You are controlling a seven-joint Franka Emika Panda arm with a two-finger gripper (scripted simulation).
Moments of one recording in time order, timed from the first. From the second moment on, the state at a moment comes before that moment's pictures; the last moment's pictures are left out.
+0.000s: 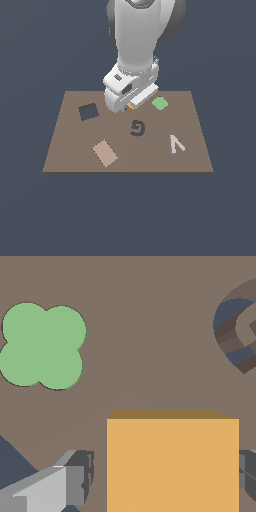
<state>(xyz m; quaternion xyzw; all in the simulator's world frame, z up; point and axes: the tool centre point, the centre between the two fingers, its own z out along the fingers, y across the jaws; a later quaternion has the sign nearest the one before) -0.093 0.018 0.031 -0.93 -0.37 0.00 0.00</state>
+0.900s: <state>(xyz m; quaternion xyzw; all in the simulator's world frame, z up) -0.088 0.008 0.031 -0.93 -0.36 0.00 0.00</state>
